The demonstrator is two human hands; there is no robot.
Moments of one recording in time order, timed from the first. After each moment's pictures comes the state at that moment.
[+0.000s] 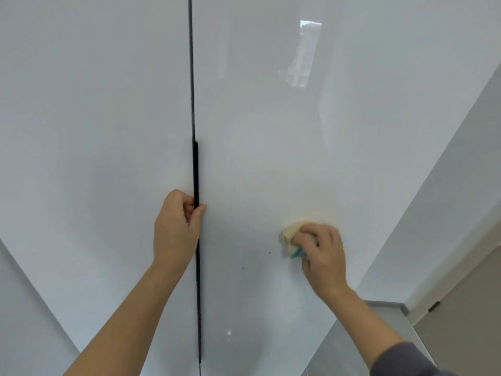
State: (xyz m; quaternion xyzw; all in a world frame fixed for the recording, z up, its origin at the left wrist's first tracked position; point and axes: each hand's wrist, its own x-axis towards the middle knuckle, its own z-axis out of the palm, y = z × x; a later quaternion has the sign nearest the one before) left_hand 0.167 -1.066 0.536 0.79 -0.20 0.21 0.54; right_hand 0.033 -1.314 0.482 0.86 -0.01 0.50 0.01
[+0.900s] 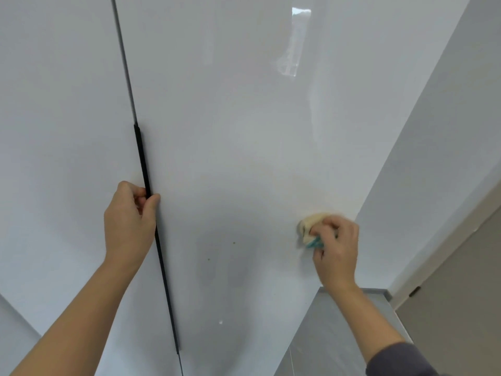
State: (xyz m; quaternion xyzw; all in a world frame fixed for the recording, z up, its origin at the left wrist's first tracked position) left_hand 0.159 -1.078 0.537 0.81 -0.15 0.23 0.52; right_hand -0.016 -1.382 0.481 0.84 -0.12 0.52 -0.03
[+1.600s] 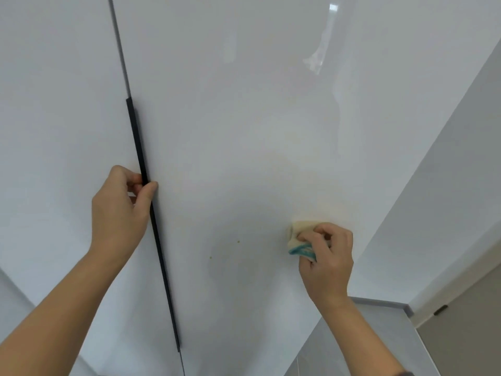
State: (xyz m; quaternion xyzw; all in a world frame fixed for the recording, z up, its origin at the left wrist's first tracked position) left_hand 0.158 -1.081 0.532 0.81 -0.14 0.27 0.50; right_hand 0.008 -1.355 0.463 0.83 -0.08 0.54 -0.11
